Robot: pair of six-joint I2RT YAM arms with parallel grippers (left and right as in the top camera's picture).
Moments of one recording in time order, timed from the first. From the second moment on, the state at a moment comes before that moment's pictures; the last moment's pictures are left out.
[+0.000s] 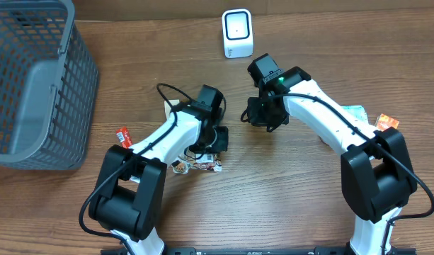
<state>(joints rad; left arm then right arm) -0.39 1.84 1.11 -0.72 0.17 -0.35 0.51 2.01 1.57 -0.95 -0.15 0.52</state>
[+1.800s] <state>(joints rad) -0.26 1.87 1.15 -0.50 0.16 -0.36 0.43 2.01 1.57 -1.04 -0.19 0.49</state>
